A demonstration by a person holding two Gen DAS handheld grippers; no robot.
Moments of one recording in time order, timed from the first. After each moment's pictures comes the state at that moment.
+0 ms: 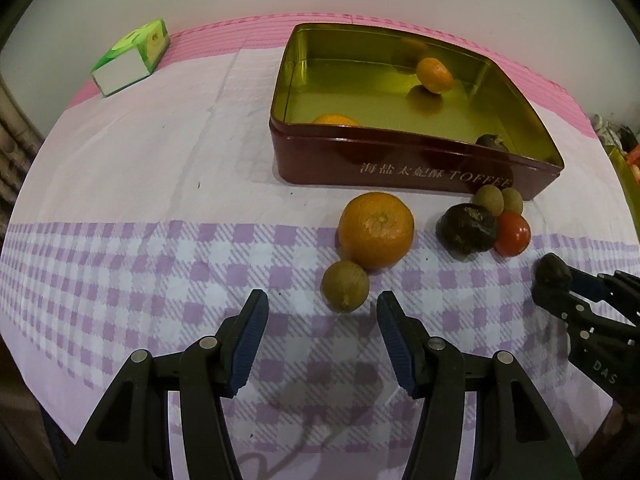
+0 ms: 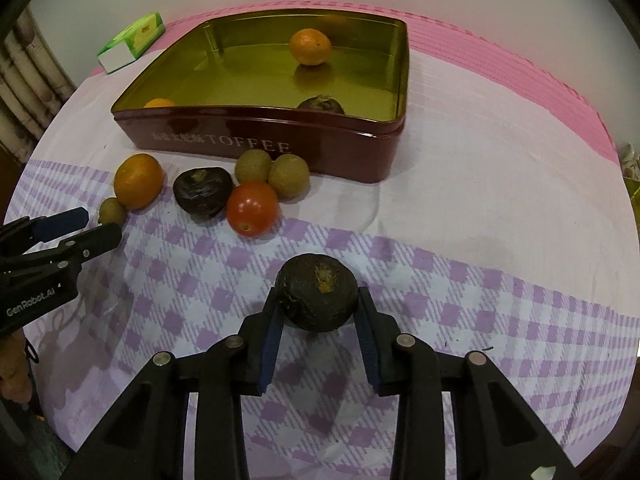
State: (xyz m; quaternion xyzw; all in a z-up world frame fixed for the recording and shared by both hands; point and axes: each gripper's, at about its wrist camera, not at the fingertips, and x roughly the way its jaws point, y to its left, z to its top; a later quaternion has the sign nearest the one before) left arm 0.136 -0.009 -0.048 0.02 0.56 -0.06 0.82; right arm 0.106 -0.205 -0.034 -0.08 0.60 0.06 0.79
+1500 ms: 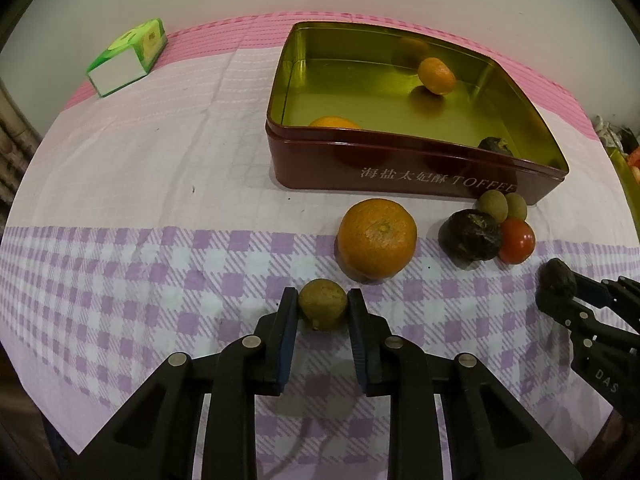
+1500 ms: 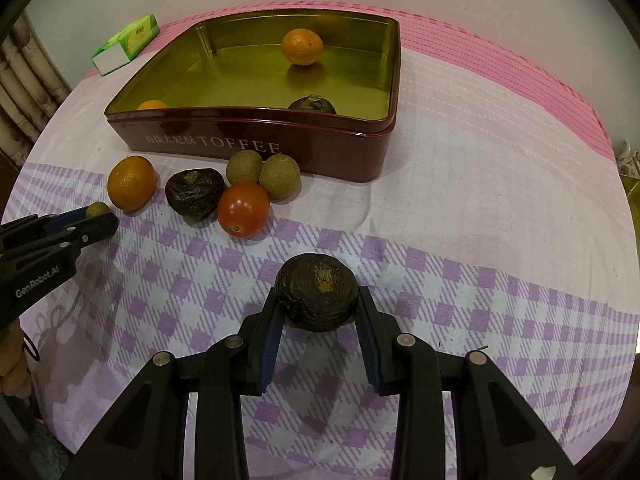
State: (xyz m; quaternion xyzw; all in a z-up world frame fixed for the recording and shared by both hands) left arm 0.133 -0.005 -0.052 0.02 0.56 -0.06 0.83; right arm 0.102 -0.204 -0.035 -0.08 0.61 0.06 0.79
